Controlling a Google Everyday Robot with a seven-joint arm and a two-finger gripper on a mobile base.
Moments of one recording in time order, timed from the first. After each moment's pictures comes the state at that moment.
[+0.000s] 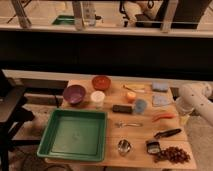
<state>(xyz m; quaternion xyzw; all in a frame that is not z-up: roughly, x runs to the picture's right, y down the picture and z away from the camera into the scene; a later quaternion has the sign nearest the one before) 0.441 0.143 0.840 -0.28 0.03 -0.10 0.96</state>
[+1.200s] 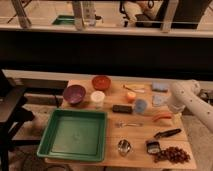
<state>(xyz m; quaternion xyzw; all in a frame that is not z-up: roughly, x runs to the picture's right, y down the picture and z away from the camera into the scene) 0.414 0.149 0.878 -0.30 0.01 -0.12 0.95</state>
